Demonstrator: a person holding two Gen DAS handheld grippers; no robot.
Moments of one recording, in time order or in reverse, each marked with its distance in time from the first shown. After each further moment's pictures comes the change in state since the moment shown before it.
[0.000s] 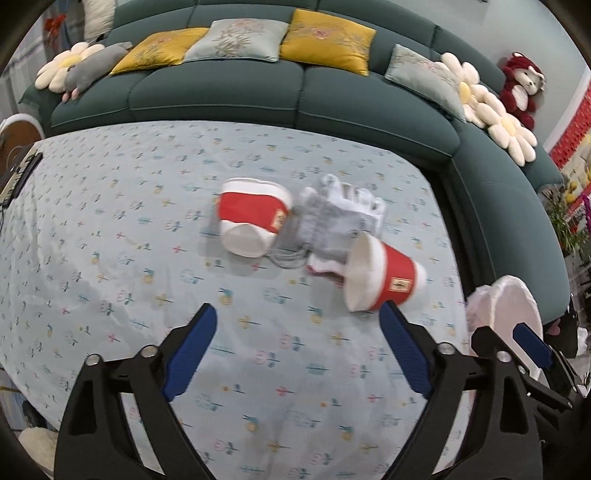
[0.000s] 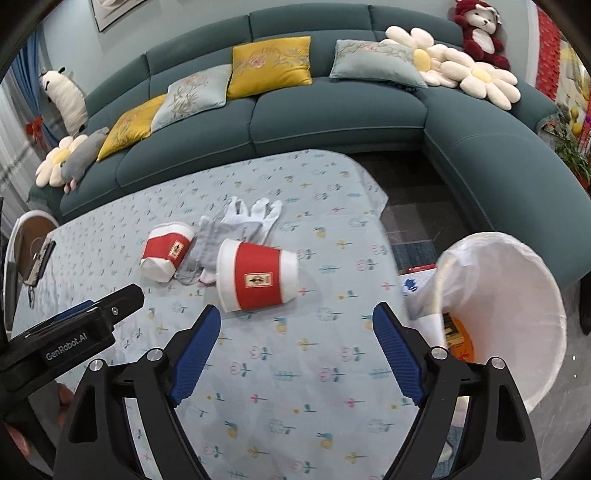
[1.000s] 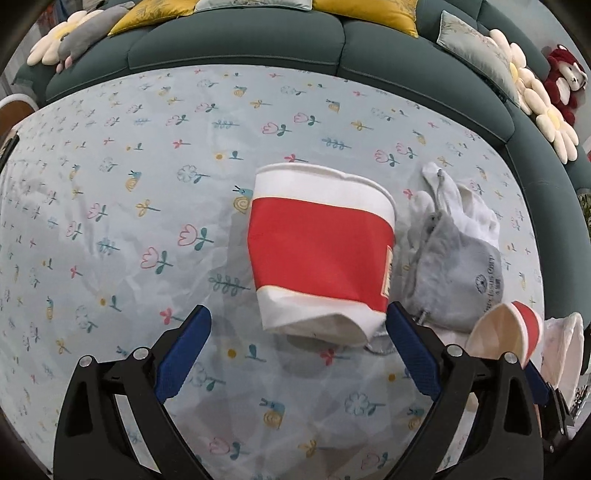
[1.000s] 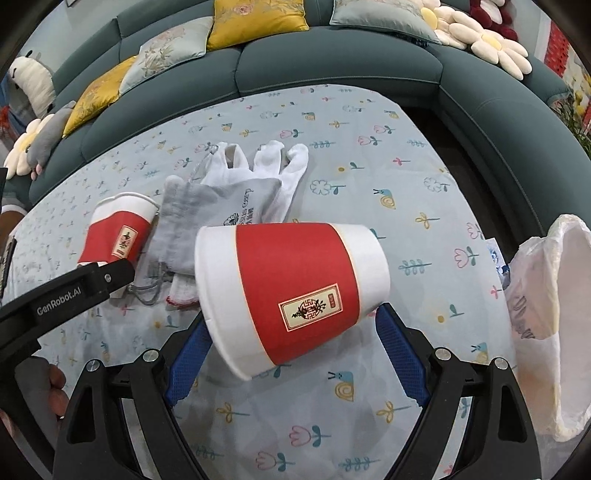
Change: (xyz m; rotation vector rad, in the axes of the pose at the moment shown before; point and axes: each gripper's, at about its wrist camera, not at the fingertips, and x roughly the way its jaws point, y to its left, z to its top) left arm 0.141 0.052 0.054 -0.029 0.163 0.059; right arm 0.137 0.041 0.012 0.042 0.144 -0.073
